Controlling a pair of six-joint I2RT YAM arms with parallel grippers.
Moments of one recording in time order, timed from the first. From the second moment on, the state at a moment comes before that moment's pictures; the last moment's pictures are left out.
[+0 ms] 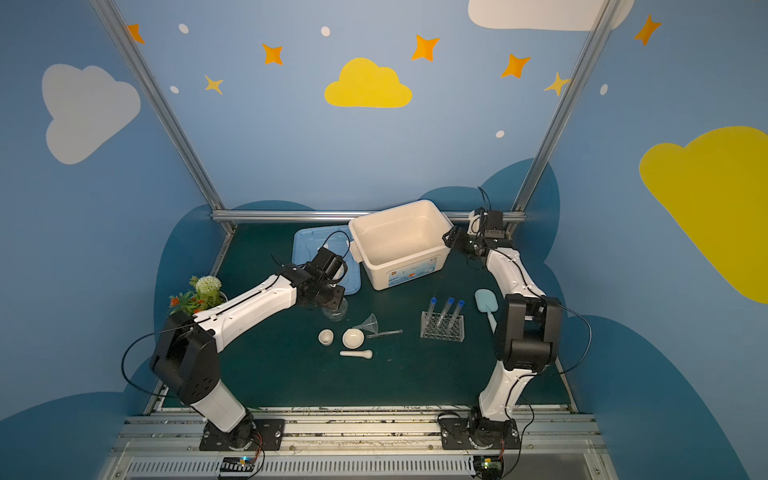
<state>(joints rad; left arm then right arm) -0.58 1.66 1.33 -0.78 -0.11 -0.27 -0.01 1.82 1.49 -0.39 -0.39 0.40</state>
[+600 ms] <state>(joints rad) -0.56 1.53 1.42 -0.79 -0.13 -0.24 -0.03 1.91 1.57 -0.40 -0.39 0.39</state>
